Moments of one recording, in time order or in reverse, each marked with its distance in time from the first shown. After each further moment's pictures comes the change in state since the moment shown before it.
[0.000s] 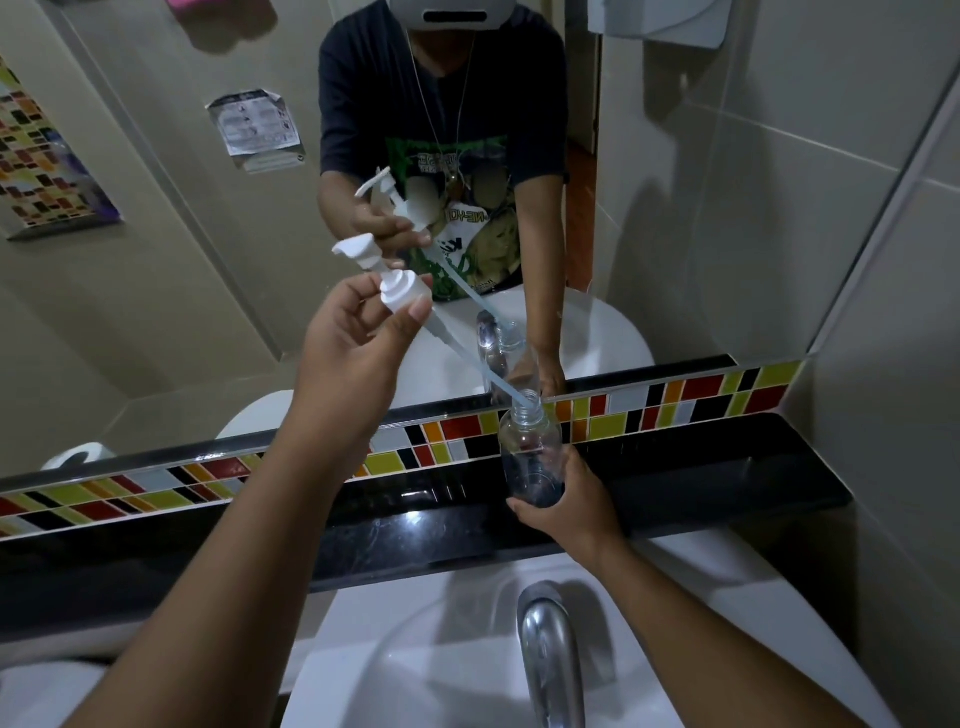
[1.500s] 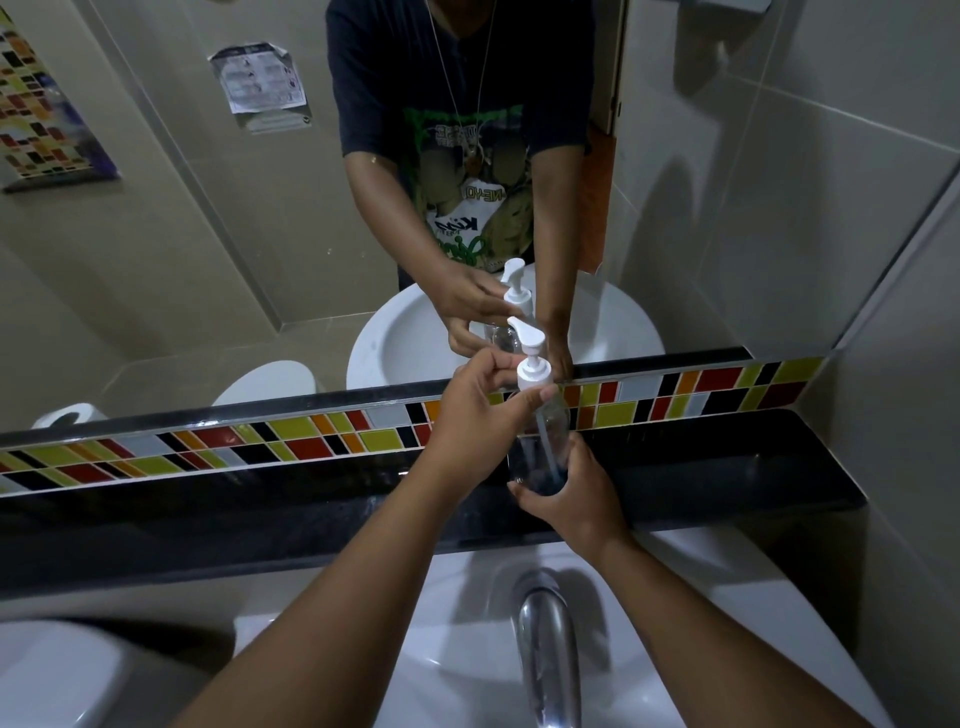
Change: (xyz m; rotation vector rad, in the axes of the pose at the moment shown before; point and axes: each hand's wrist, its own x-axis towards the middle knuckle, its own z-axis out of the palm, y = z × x) left_hand -0.019 -0.103 0.051 0.189 -0.153 -0.259; right_hand -0.004 -0.008 -0.001 -0.064 0.005 -0.074
